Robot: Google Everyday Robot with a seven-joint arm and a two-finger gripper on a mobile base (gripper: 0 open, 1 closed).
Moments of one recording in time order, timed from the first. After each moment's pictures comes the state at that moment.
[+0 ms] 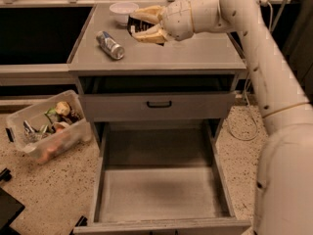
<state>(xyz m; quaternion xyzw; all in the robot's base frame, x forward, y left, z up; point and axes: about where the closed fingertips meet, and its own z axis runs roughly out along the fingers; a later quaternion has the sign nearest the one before) 0.704 0.025 0.959 -0.69 0.40 0.22 0.56</state>
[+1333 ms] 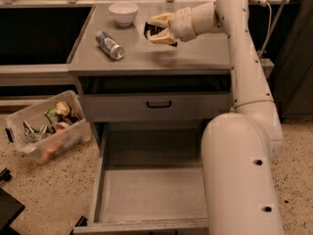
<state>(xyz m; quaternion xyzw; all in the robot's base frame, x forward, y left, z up) 0.811 -0.021 0.898 -0.68 0.48 0.15 0.53</state>
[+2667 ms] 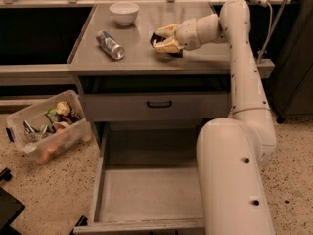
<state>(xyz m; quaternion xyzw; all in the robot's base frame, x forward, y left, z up) 0.819 -0.038 0.861 -0.62 0.56 0.22 0.51</state>
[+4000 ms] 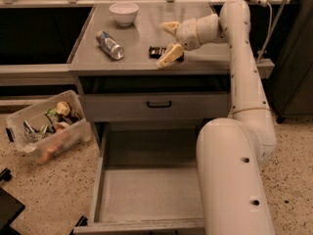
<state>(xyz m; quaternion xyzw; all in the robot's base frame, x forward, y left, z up) 0.819 -0.038 0.861 -0.62 0.56 0.22 0.51</state>
